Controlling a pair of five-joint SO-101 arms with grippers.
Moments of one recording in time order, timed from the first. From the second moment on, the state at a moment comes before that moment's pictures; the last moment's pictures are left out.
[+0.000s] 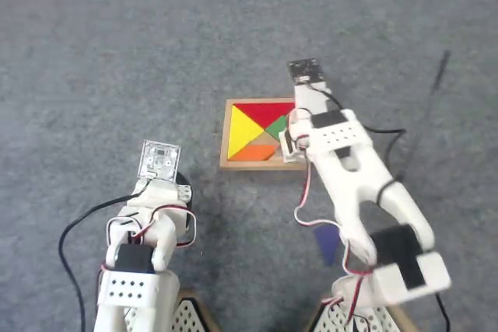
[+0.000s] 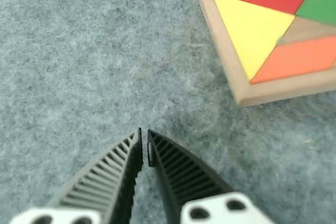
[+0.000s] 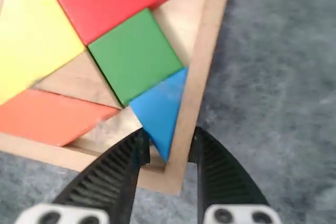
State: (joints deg) left arm -2.5 -84.9 97.3 45.2 -0.3; right arm -19.3 -1.8 28.7 52.7 -6.5
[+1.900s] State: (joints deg) left arm -2.5 -84.9 97.3 45.2 -0.3; right arm -17.1 20.1 9.0 59.5 -7.3
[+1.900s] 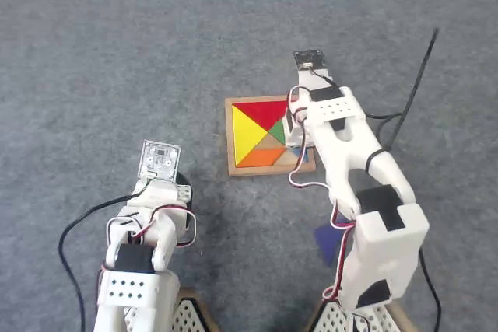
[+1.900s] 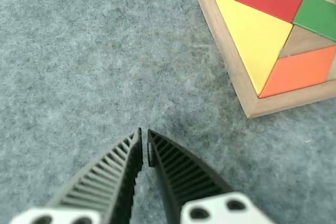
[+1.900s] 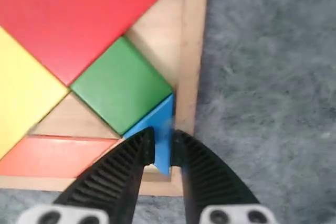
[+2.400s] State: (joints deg) left arm -2.5 -84.9 97.3 45.2 -0.3; right arm -23.4 20.4 7.6 61.8 -5.9
